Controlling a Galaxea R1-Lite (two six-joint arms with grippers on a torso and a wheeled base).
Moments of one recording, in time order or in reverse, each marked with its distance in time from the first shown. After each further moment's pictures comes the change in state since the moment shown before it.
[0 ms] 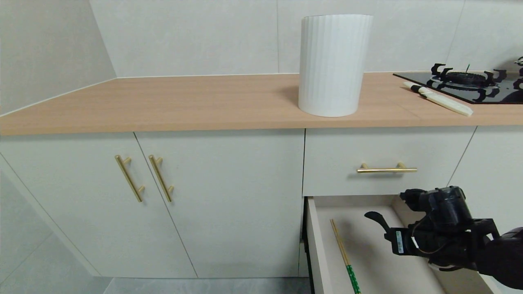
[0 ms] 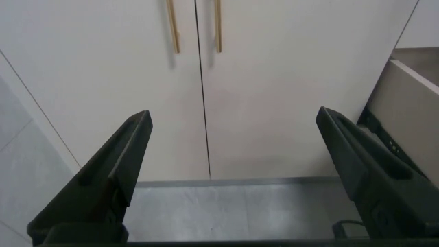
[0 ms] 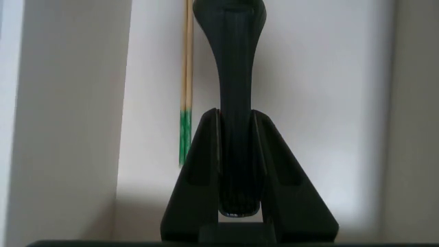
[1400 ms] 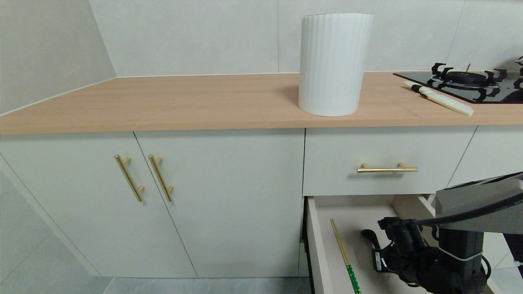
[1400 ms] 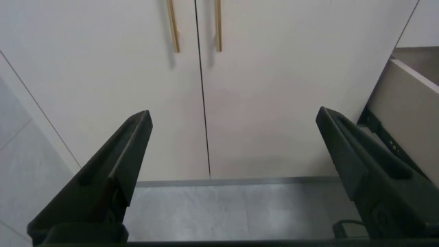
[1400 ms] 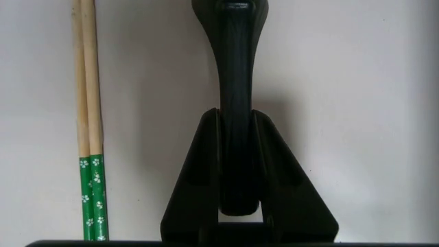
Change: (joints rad) left arm 0.000 0.000 0.000 0.000 0.000 0.000; right arm -0.010 0.526 -0.005 -0.467 -0.133 -0.020
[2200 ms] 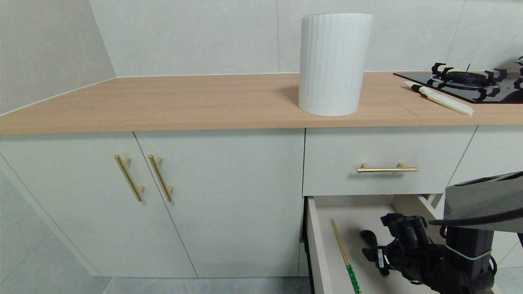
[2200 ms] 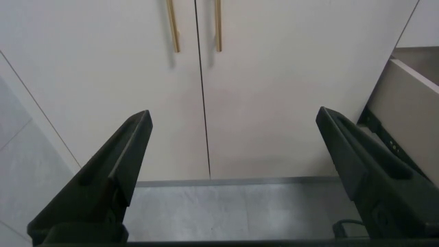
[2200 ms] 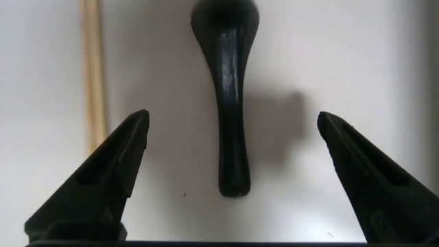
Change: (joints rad) left arm 0.000 0.000 0.000 0.000 0.000 0.000; right arm 0.002 -0.073 0.025 0.020 -0.010 -0.001
